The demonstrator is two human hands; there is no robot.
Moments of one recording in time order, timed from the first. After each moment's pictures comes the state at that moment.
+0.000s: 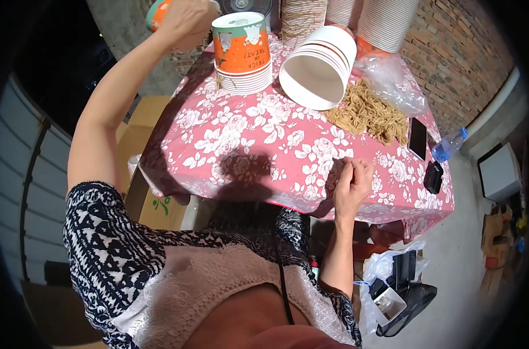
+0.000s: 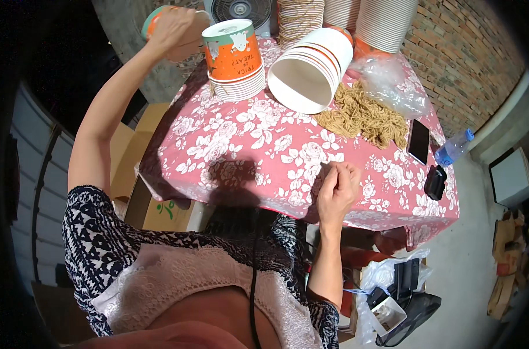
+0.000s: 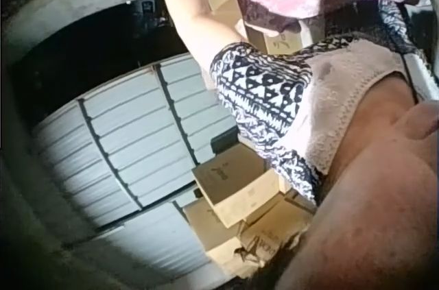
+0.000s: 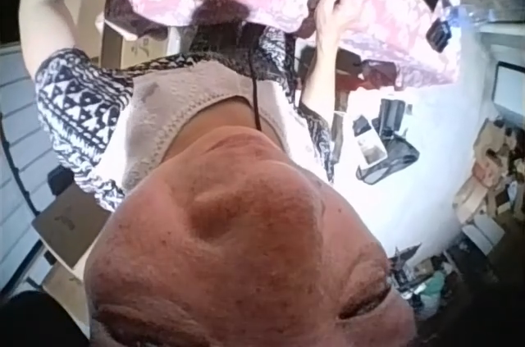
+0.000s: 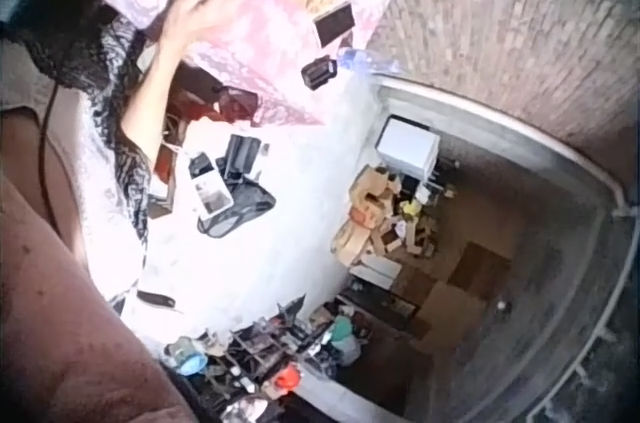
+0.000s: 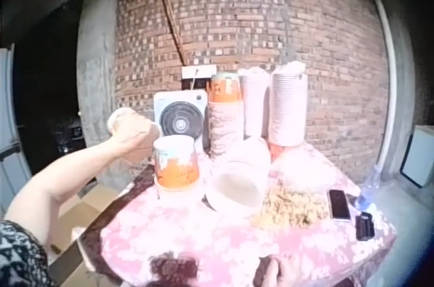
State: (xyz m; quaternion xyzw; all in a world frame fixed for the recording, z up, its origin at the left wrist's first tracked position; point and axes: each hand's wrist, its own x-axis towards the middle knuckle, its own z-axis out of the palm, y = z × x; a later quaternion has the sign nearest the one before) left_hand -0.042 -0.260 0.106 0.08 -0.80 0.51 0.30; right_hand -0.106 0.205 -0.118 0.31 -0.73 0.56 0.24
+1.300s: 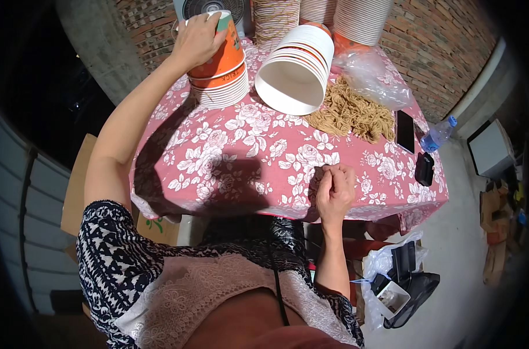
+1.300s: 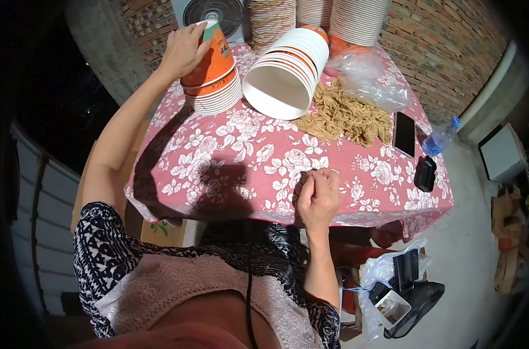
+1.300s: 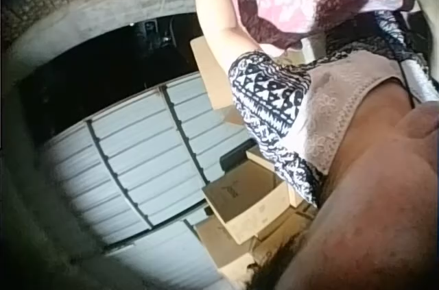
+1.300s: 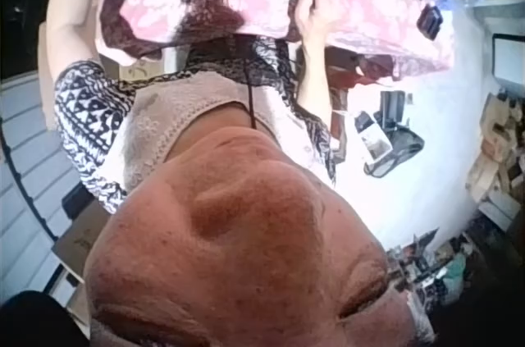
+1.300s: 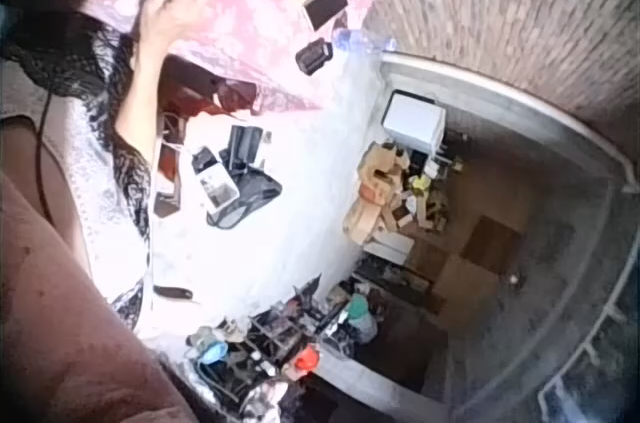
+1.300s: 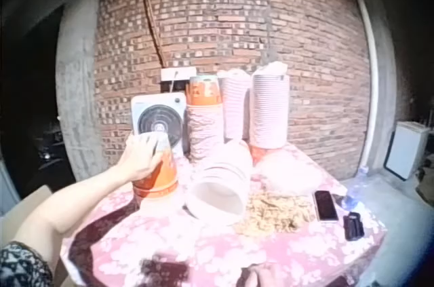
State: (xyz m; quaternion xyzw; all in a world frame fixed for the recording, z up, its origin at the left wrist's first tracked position) left_hand -0.075 -0.209 0.068 0.10 -0.87 0.27 0.40; right_hand -0.096 0.199 -0.110 0.34 -0.74 0.51 0.28
